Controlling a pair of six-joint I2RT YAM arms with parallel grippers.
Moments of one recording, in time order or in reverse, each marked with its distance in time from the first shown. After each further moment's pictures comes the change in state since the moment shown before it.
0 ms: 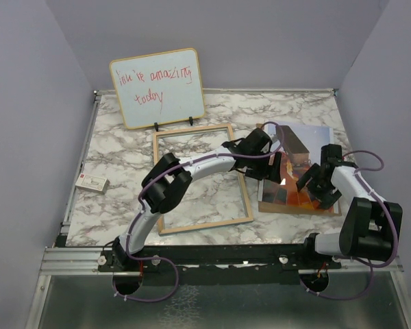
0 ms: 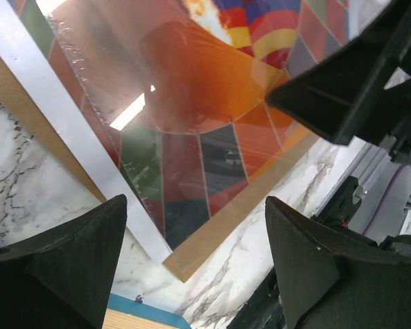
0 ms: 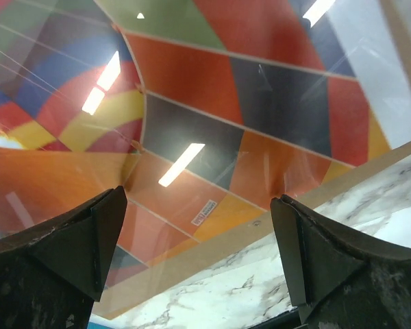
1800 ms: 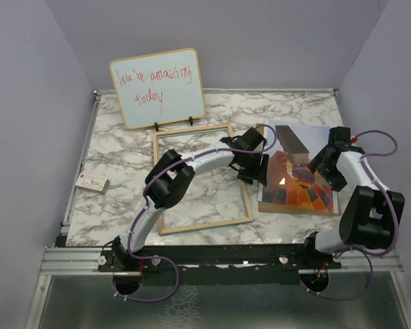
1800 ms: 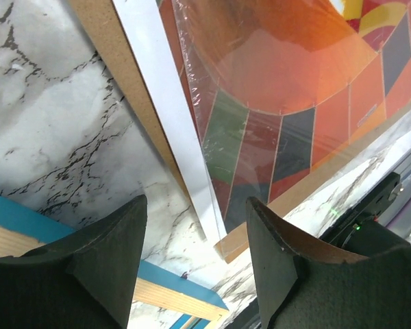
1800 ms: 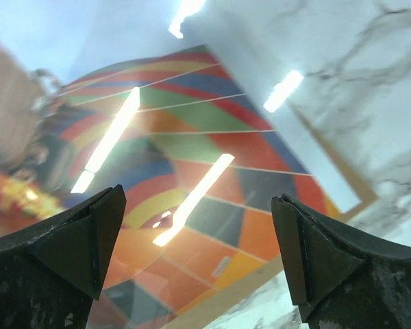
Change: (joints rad) left arm 0.058 0.089 0.061 -0.195 0.018 0.011; right arm -0.018 0.089 0.194 0.042 0.118 -0.026
